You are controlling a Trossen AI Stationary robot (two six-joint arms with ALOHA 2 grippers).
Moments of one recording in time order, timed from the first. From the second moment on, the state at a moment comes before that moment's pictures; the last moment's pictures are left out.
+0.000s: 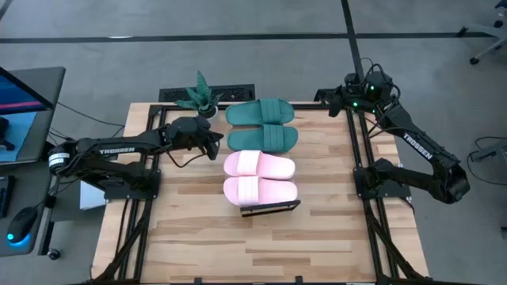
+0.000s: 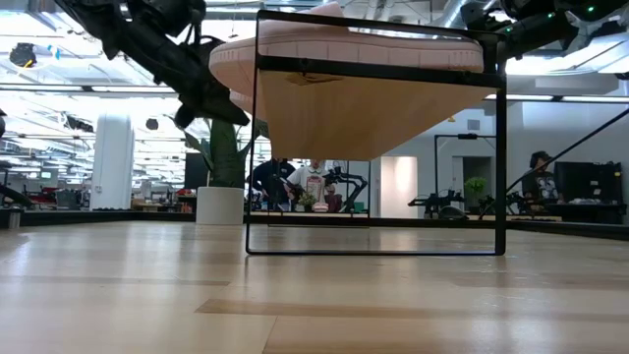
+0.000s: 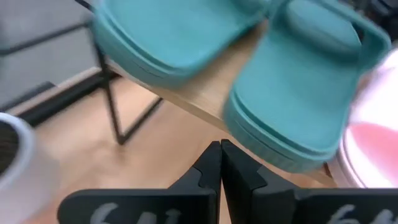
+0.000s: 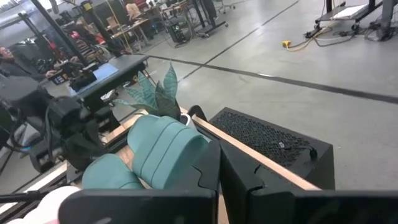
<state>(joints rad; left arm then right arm) 0.36 1.09 0.62 -0.02 -0.08 -0.30 -1.01 0.92 0.81 -0.14 -0.53 0.23</state>
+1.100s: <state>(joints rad) 0.58 1.21 0.76 0.13 -0.24 0.06 -1.02 1.05 0.81 -0.07 -0.52 0.20</state>
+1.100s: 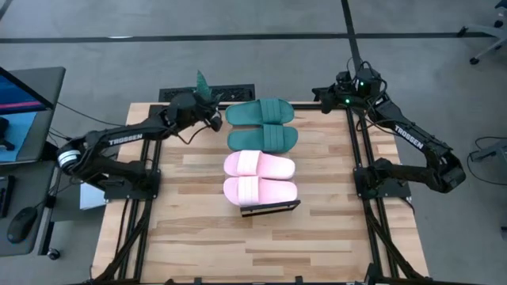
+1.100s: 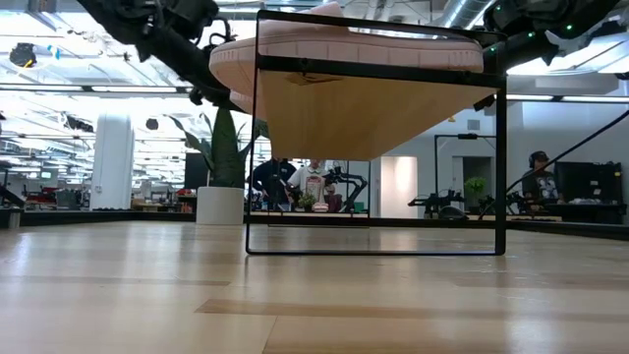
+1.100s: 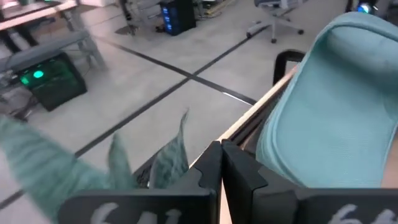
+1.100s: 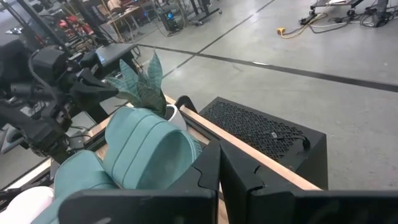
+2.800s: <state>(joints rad) 0.56 1.33 0.96 -0.12 -0.20 0.32 -1.01 1.05 0.81 -0.08 -0.53 0.20</state>
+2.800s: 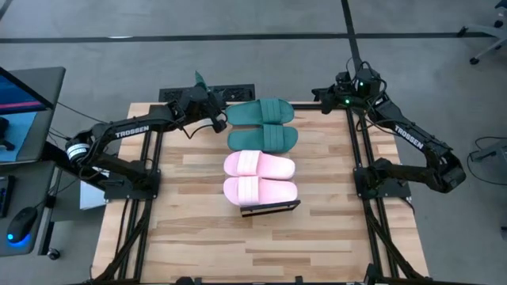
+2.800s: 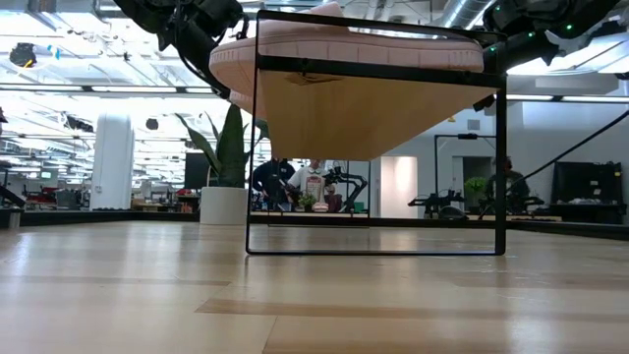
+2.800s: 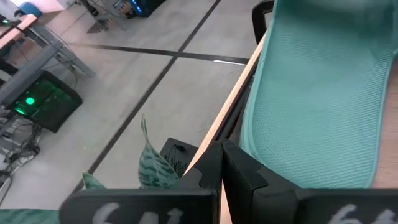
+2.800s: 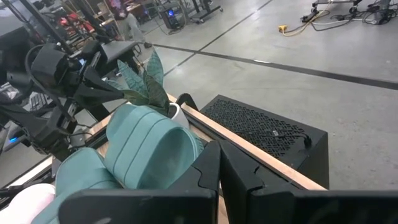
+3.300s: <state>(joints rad) 0.52 1.41 0.97 -0.09 -0.18 0.27 -1.01 1.05 0.81 -0.08 -0.53 0.20</state>
